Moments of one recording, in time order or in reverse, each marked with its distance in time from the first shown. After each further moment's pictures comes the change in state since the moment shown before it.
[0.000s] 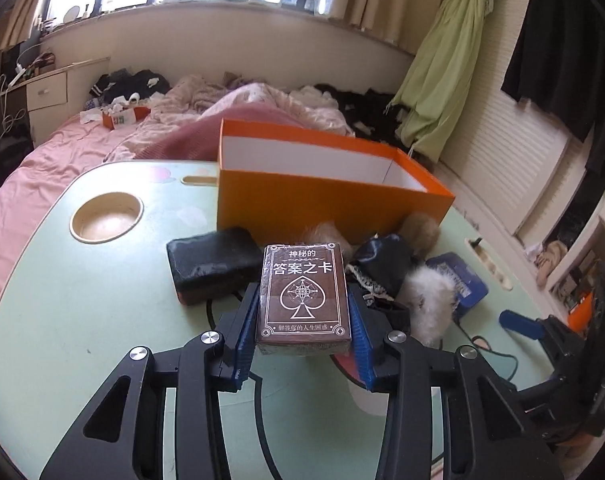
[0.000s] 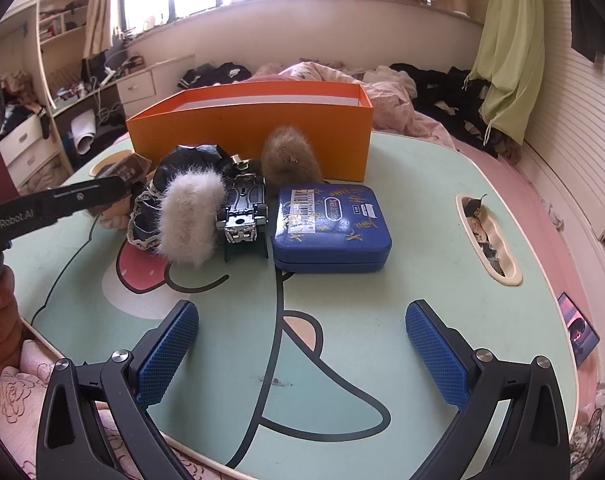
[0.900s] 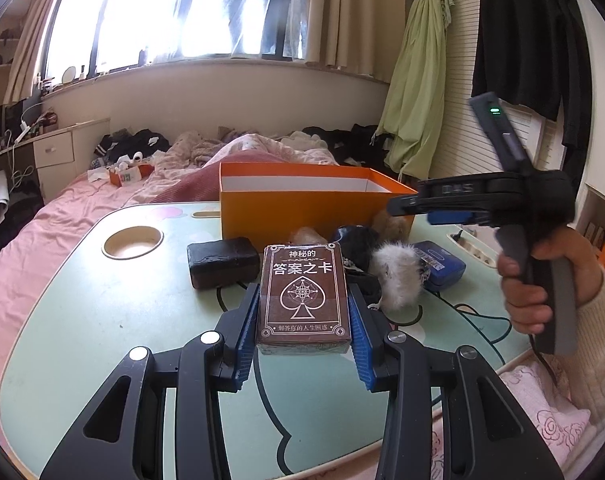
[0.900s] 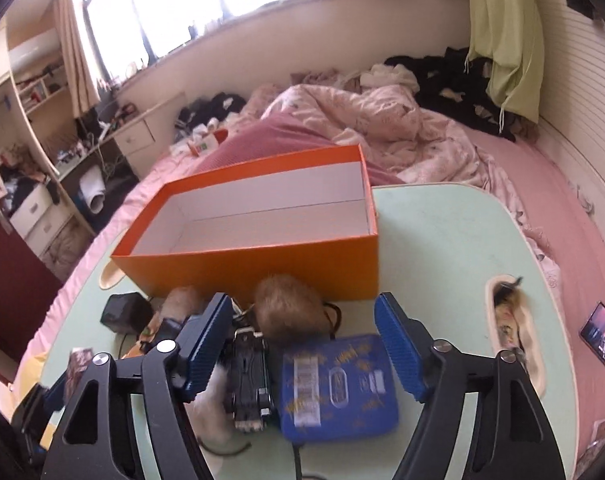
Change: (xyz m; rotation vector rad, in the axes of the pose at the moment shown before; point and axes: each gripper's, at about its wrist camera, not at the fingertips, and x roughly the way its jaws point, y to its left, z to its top) left arm -0.044 -0.022 -0.034 0.139 -0.168 0.046; right arm 0.042 -0.026 0.110 0.179 0.037 0.115
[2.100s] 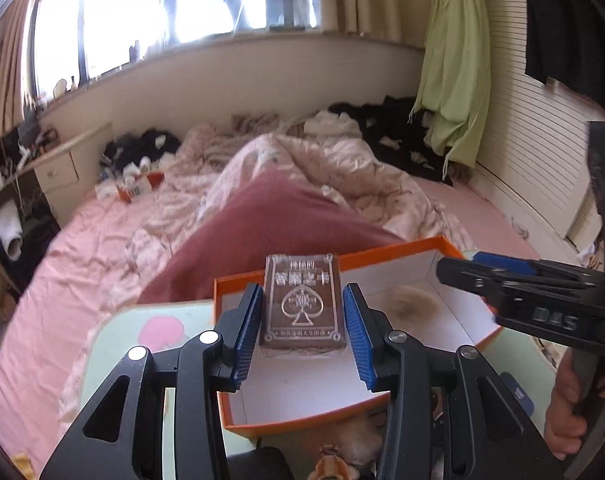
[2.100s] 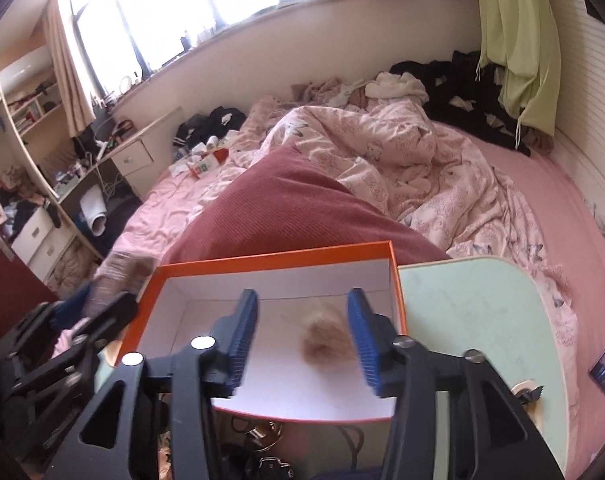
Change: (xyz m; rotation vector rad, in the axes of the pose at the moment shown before) left arm 0.137 0.016 0.149 0.047 0.169 0.117; right arm 0.015 -0.005 0.083 0.046 -0.073 0.066
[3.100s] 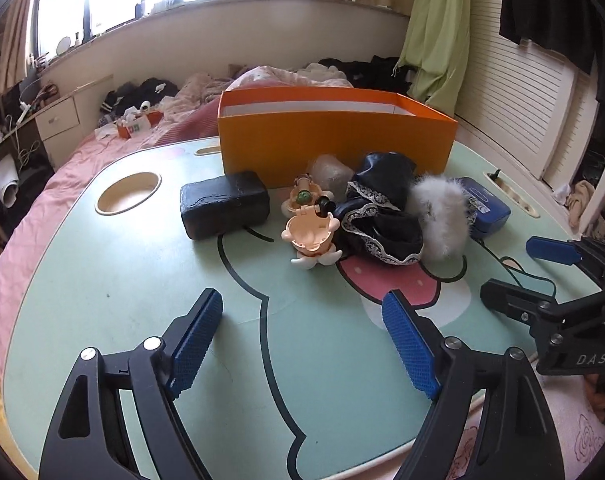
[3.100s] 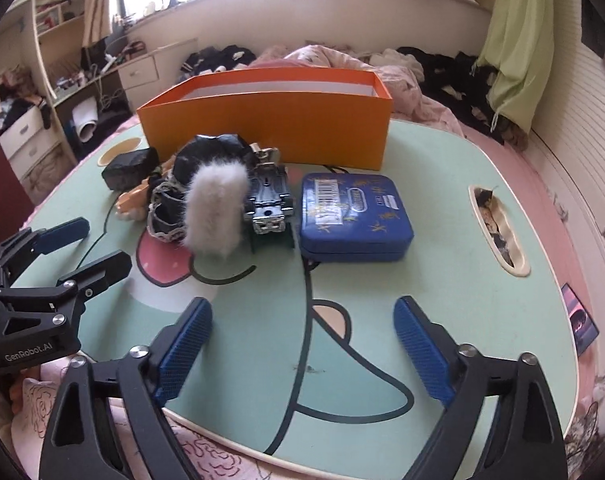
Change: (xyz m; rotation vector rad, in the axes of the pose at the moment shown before) left arm -0.067 -0.019 -0.167 -0.012 0.095 -0.025; right arm -0.062 0.015 -0.191 -0.218 0.115 -0.181
